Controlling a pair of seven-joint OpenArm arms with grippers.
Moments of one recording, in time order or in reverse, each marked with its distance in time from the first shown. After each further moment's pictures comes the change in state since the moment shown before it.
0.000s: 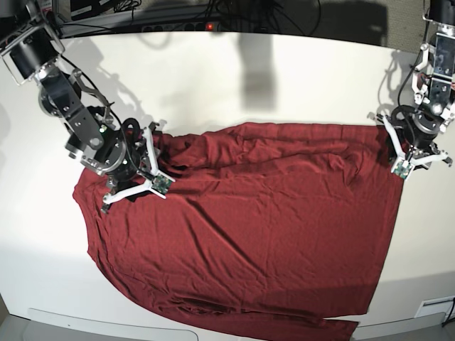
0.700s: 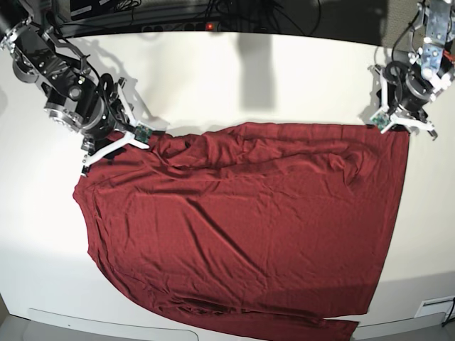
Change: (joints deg) left arm 12.2 -0.4 -0.1 7.6 14.4 -11.3 -4.4; right arm -11.8 10.7 0.0 14.0 -3.0 0.3 -10.0
